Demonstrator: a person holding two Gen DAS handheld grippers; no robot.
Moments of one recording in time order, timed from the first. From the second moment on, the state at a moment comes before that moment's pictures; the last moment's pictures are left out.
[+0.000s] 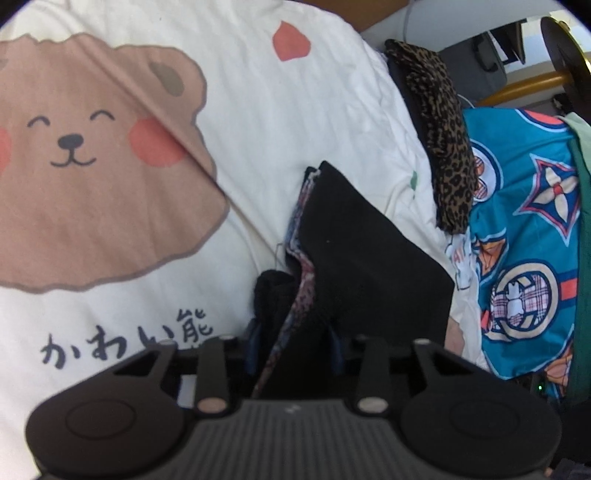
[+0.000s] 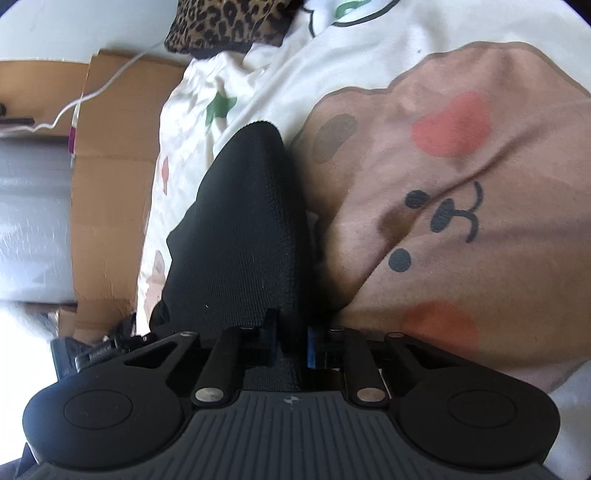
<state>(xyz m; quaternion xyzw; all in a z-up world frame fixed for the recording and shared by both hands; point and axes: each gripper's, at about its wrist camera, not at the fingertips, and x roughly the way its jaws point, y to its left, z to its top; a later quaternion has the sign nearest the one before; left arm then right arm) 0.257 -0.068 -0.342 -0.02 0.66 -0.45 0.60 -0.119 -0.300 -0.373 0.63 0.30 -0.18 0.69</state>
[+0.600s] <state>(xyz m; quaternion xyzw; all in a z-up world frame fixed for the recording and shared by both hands) 0.249 -0.083 -0.345 0.03 0.66 -0.46 0.59 -0.112 -0.300 -0.369 0.62 0.31 -0.17 0.70</state>
